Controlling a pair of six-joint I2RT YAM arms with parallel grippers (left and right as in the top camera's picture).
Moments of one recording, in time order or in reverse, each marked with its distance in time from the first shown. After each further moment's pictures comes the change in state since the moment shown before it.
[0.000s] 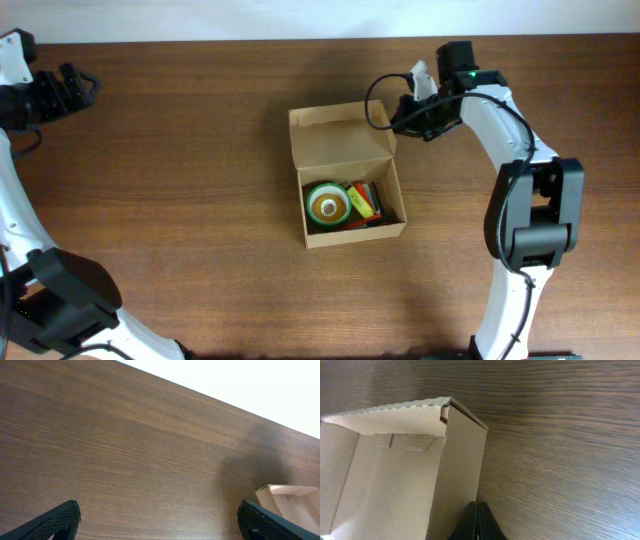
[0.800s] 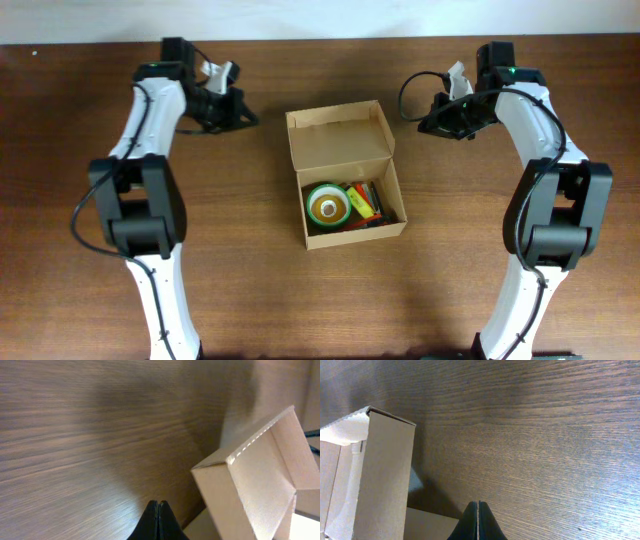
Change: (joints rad) left arm -0.519 0.461 -0.001 0.076 0.222 -0.140; right arm -0.139 0.000 0.024 -0.107 0.000 -0.034
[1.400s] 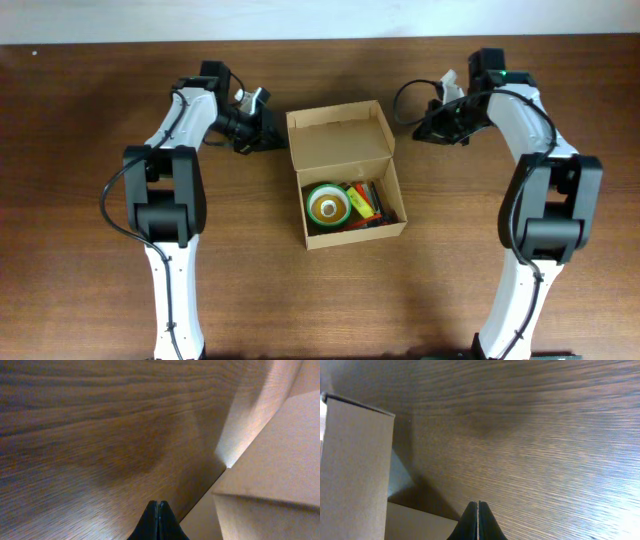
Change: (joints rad) left arm -0.083 0.128 0.000 -0.024 0.099 -0.096; right arm 0.026 0.050 0.000 -0.014 -0.001 -0.001
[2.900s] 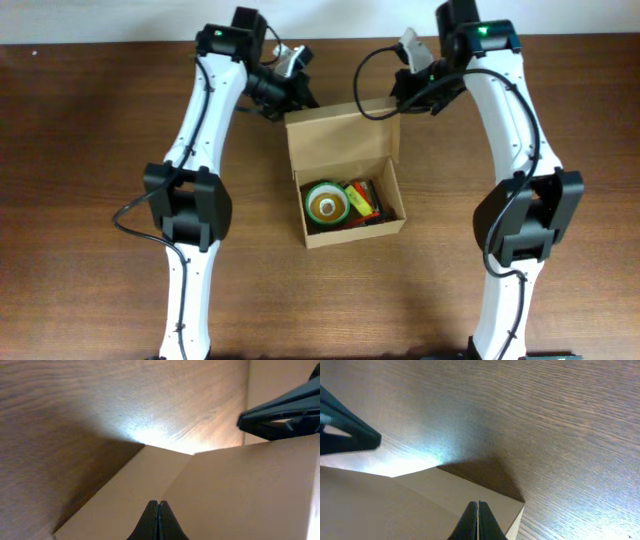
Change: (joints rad) left arm -0.153 0.000 0.531 -0.437 0.016 0.097; right arm 0.161 0.005 0.460 -0.389 0.020 -0.200
